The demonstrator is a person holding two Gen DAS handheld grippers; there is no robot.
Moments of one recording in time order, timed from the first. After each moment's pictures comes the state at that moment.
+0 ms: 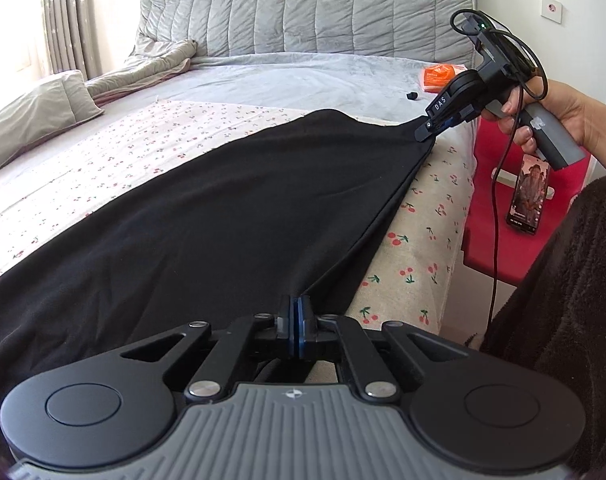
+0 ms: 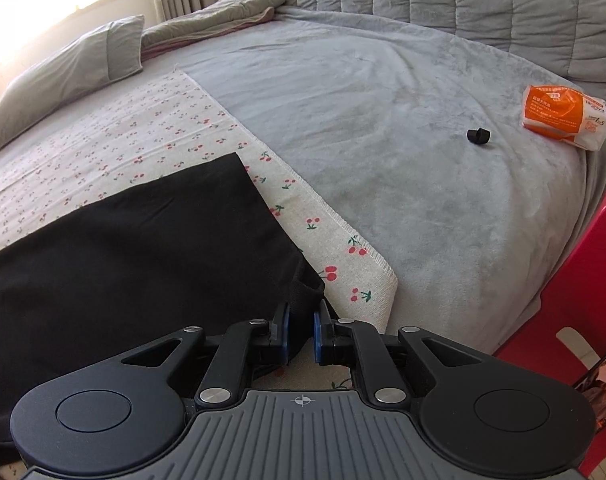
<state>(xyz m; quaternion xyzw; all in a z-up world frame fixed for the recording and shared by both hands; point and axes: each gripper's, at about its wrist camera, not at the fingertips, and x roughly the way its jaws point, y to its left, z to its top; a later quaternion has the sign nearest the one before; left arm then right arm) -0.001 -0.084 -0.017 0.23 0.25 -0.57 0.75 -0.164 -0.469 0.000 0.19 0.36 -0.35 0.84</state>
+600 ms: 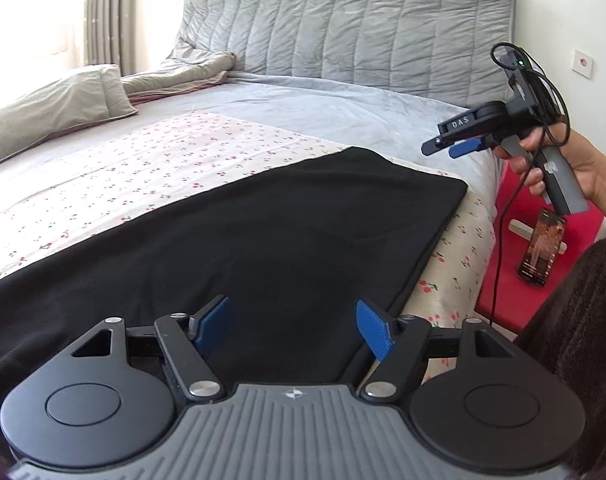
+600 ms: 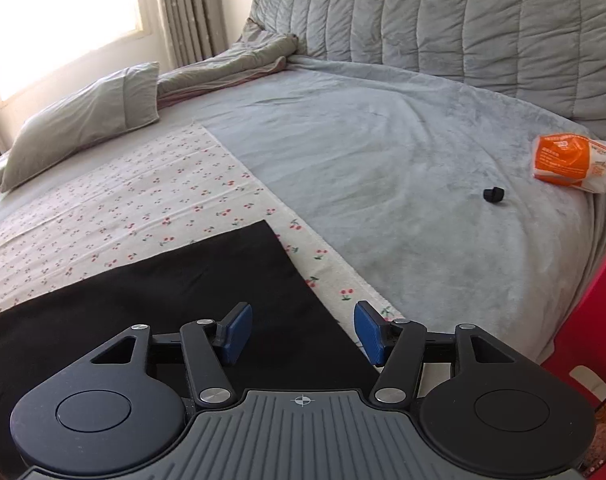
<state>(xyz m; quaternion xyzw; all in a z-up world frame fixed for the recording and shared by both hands) 0.024 -0.071 0.000 0.15 0.25 -0.54 0.79 -0.145 -0.461 0.031 0.18 0.29 -0.34 0.88</state>
